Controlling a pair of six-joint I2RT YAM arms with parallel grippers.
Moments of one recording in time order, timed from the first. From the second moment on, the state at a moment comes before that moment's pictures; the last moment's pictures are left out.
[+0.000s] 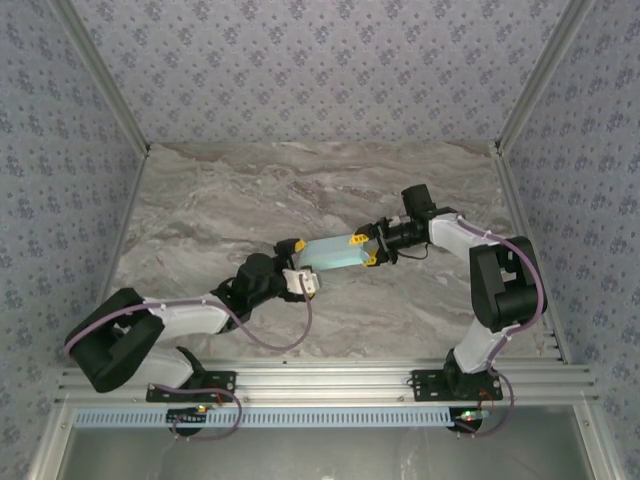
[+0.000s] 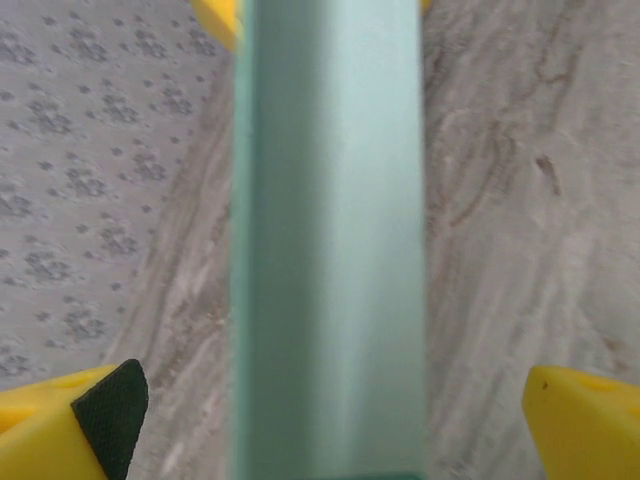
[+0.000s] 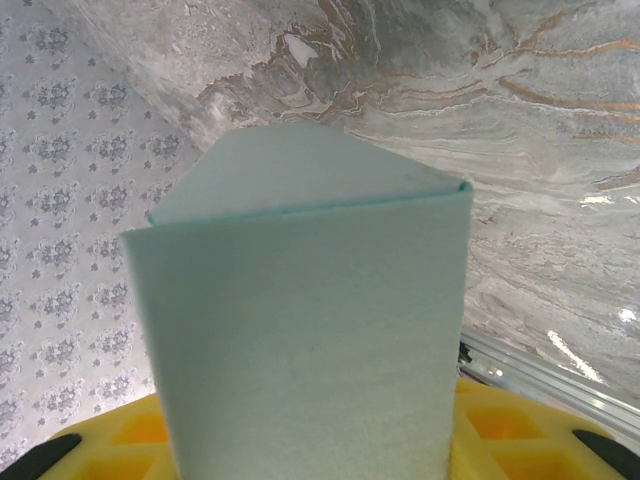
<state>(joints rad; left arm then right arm) -0.81 1.37 0.41 0.61 0.02 0.86 0.24 1.70 1.02 -0.48 -1.04 1.15</state>
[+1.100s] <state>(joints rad) -0.73 1.43 0.55 0.34 0.24 0.84 0.23 1.69 0.91 -0.40 -1.04 1.20</state>
